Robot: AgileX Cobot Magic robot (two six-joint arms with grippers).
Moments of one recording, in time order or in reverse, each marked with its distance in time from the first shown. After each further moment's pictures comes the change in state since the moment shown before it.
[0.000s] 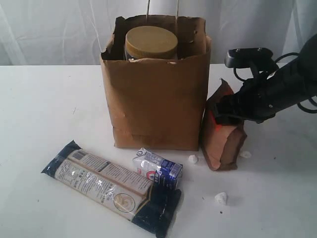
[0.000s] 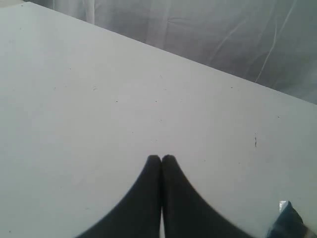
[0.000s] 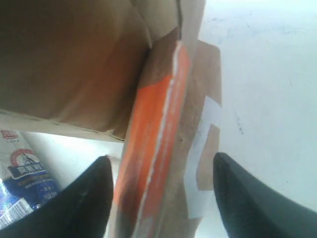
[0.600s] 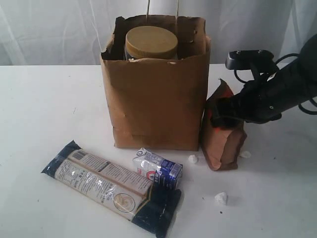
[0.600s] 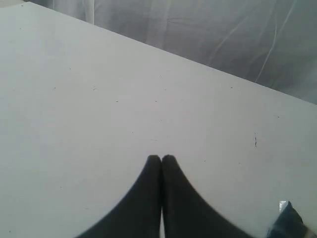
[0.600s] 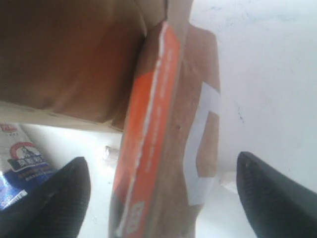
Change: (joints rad) left arm 0.000 0.000 0.000 0.000 0.000 0.000; right arm 0.000 0.000 0.000 -0.020 0.026 0.041
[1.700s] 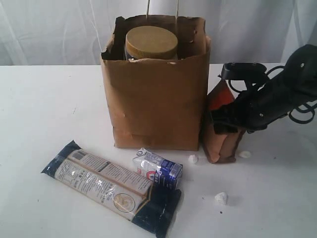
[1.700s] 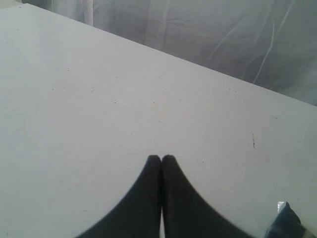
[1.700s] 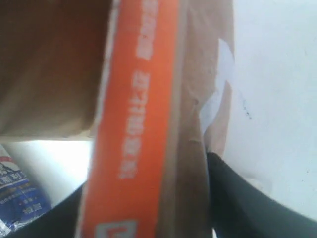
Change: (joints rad) left arm 0.000 0.000 0.000 0.000 -0.008 0.000; right arm 0.000 0.102 -0.004 0.016 -0.053 0.026
